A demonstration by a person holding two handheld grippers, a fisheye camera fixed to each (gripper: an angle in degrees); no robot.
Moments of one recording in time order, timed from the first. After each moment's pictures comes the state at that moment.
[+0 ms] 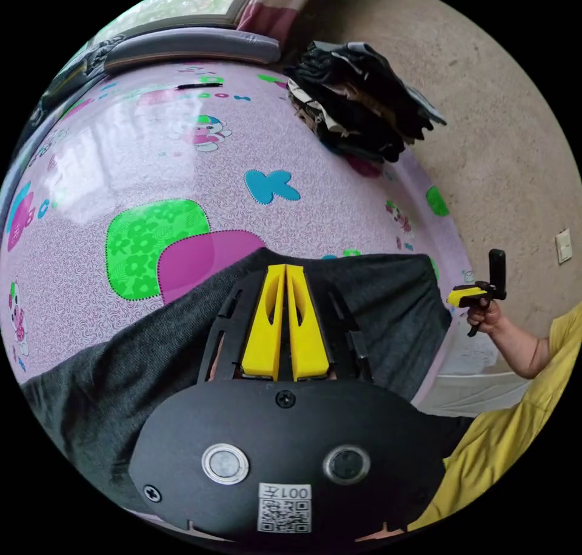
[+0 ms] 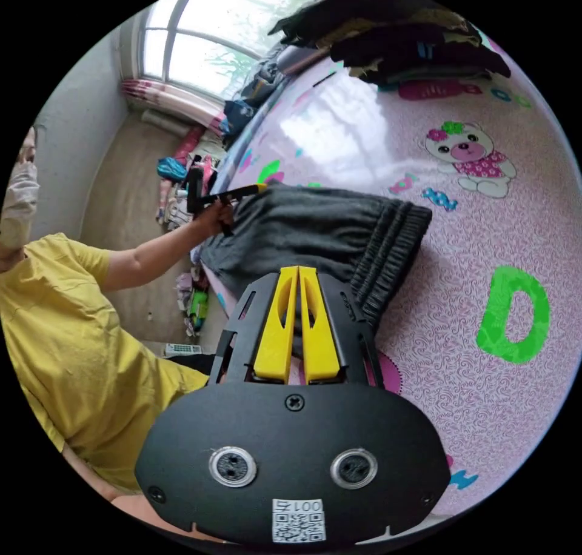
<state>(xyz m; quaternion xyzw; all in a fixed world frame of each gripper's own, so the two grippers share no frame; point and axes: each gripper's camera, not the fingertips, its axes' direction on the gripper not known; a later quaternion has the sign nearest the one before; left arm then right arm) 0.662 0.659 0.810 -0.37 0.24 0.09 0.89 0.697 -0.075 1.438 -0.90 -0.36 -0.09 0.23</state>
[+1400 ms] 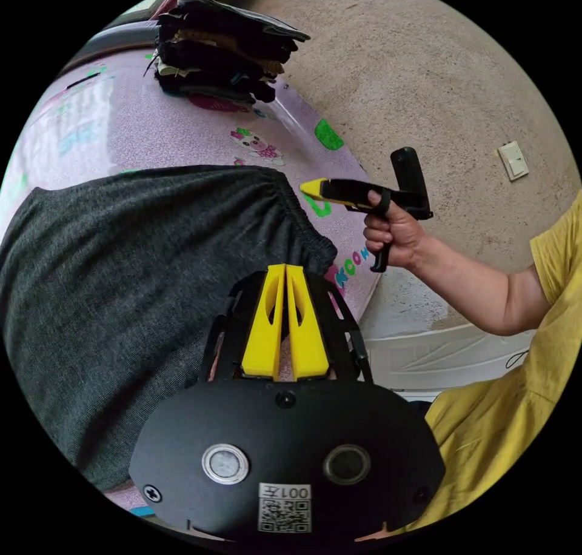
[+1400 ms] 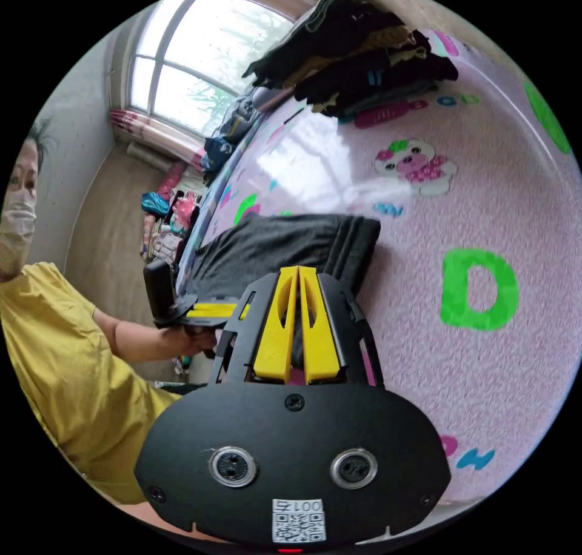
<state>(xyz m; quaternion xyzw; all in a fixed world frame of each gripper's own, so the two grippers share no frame) 0.745 0.856 0.691 -0.39 0.41 0.10 0.82 0.734 -0.038 1.447 -0.88 -0.32 -0.08 0.33</state>
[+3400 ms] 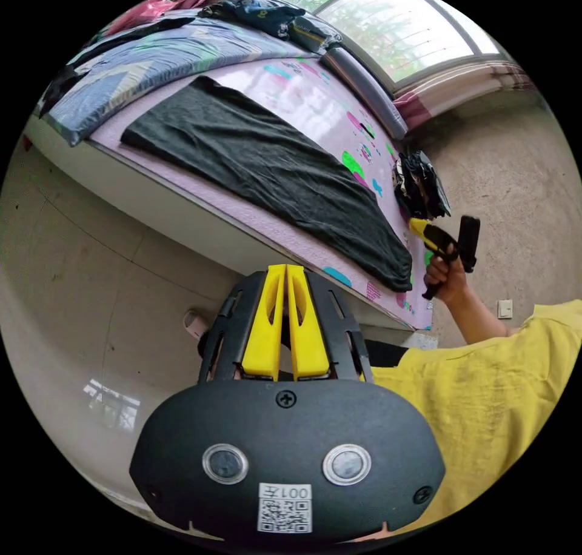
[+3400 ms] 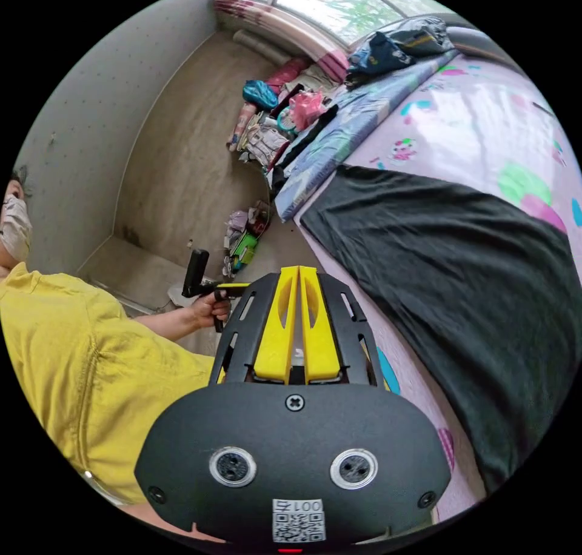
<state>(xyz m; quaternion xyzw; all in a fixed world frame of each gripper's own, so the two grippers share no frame) 0.222 0.836 0.237 -0.36 0.13 -0.24 0.89 0.498 0.073 0.957 -0.84 -0.54 -0.07 0.08</state>
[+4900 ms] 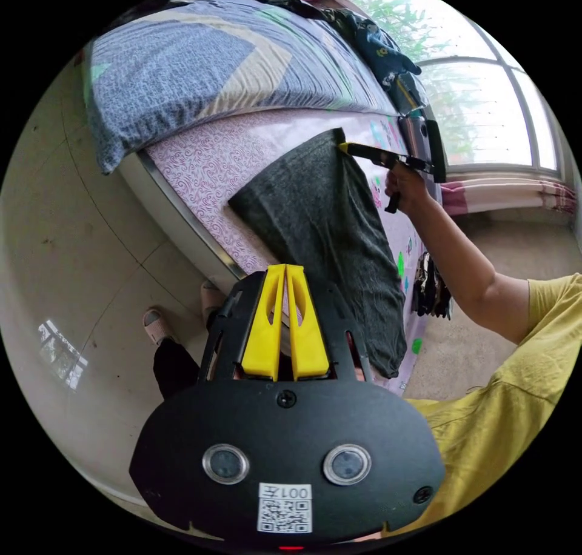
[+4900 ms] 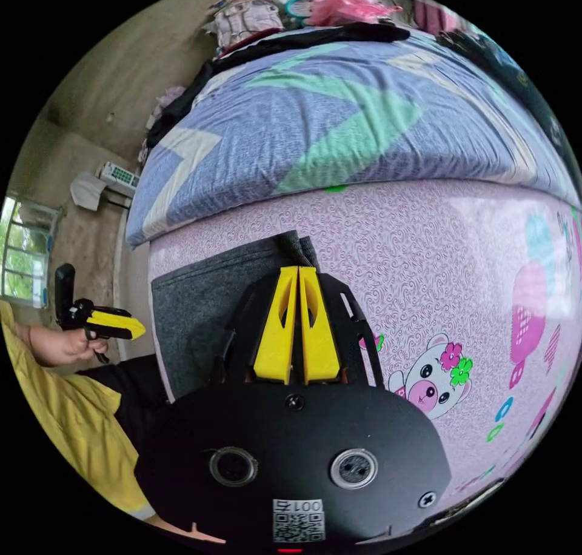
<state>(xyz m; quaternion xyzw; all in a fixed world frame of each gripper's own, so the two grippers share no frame) -0.102 0.690 0.207 -0.32 0.09 -0.41 0.85 0.187 0.555 0.498 -0.69 -0.60 -0.39 -0.06</state>
